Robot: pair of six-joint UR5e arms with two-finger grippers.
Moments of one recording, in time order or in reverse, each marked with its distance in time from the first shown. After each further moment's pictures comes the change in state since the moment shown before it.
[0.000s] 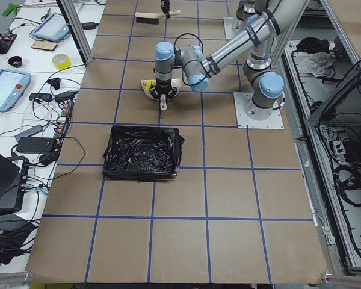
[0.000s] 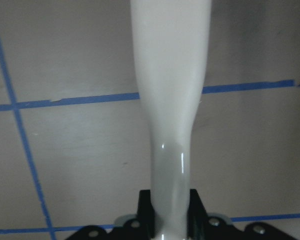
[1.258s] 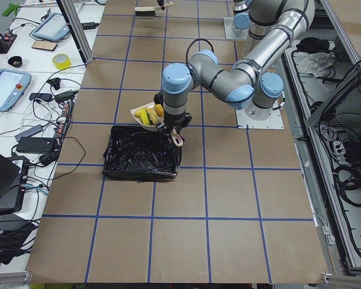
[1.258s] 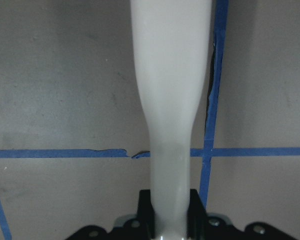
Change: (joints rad) left arm 0.611 0.043 0.420 -0.521 -0.007 0.258; right arm -0.295 0.158 0.064 -0.211 -0.114 -0.372
